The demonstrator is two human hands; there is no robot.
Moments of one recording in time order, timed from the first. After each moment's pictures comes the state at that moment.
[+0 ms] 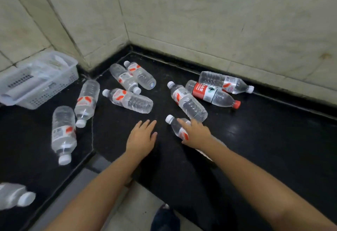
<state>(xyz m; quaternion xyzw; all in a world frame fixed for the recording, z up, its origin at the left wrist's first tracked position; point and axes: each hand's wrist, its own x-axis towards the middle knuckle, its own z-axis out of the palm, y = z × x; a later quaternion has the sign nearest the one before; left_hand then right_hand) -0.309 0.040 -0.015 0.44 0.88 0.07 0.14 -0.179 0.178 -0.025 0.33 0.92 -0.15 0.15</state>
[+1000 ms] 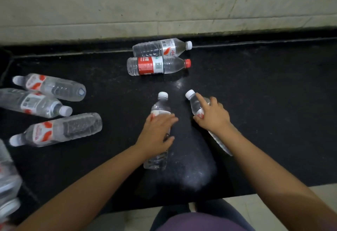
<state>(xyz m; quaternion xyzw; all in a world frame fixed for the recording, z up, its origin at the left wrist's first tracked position) -0.290 0.129 -0.034 0.79 0.55 0.06 0.26 -0.100 0.183 -0.037 0.70 0.69 -0.18 0.06</state>
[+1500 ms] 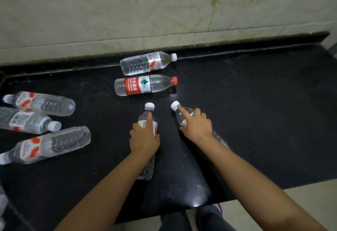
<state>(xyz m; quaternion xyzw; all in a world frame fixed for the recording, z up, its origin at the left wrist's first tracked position) -0.253 0.141 -0.033 0.59 0.77 -0.02 0.25 -0.101 0.170 -0.035 0.69 0.71 -0.15 0.07</state>
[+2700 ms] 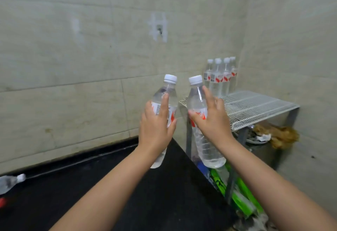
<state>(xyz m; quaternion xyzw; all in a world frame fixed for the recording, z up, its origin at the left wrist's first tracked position) 0.356 0.129 0.217 0.80 0.43 0.42 0.00 0.498 0.087 0.231 0.66 0.59 0.05 -0.47</state>
